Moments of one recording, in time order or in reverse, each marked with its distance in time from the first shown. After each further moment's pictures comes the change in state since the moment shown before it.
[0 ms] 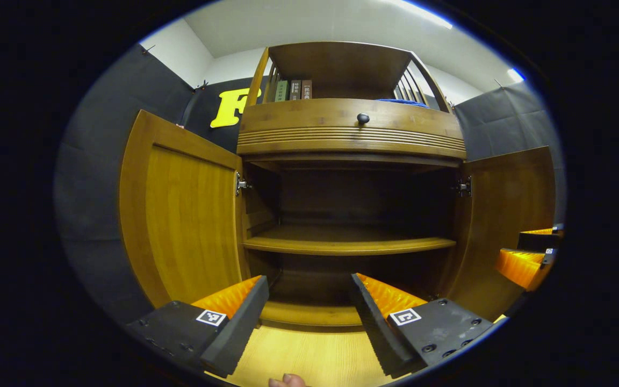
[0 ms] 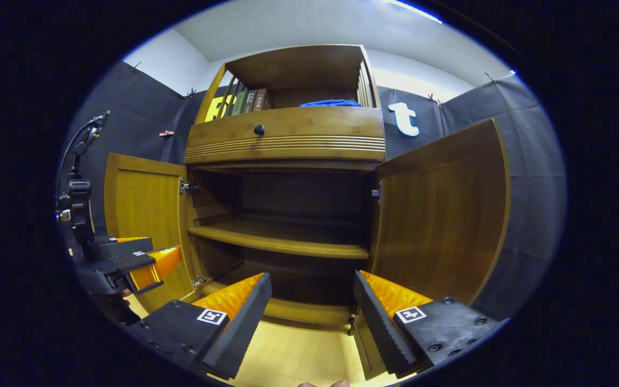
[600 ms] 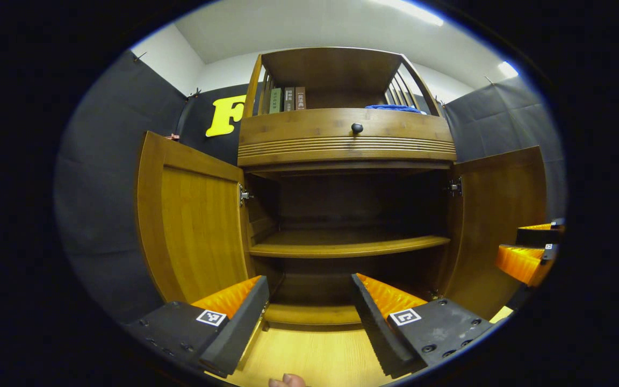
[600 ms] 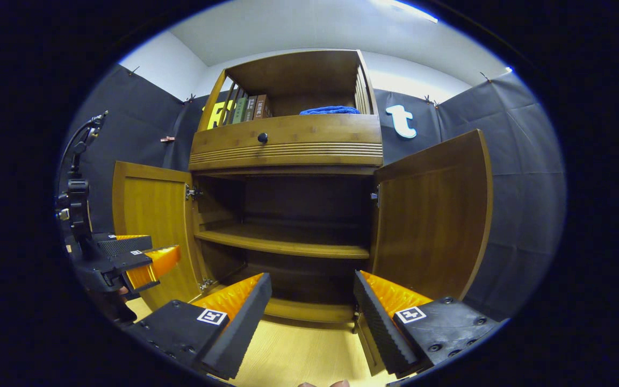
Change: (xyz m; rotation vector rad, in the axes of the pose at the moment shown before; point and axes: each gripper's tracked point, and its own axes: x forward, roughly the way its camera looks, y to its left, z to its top) left arm -0.018 0.007 0.016 0.067 -0.010 -0.031; right arm -0.016 0.009 0.004 0.029 -0.008 0.001
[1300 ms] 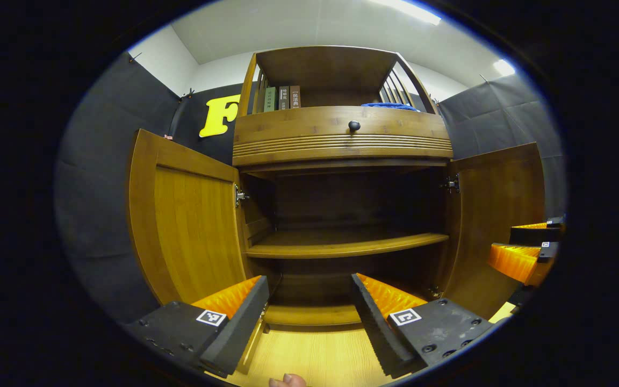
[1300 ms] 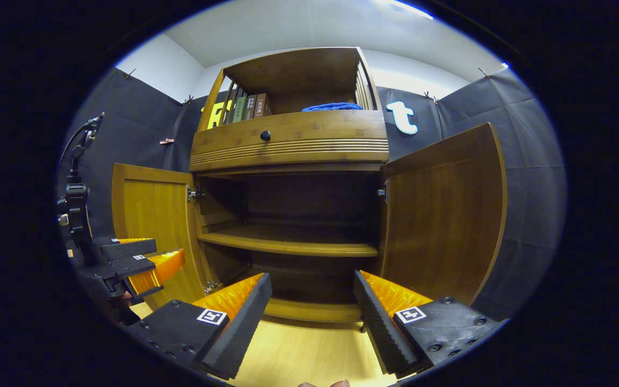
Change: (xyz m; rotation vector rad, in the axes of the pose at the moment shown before) left arm 0.008 0.003 -0.003 0.008 0.004 -0.030; right arm 0.009 0.014 -0.006 0.028 0.010 0.003
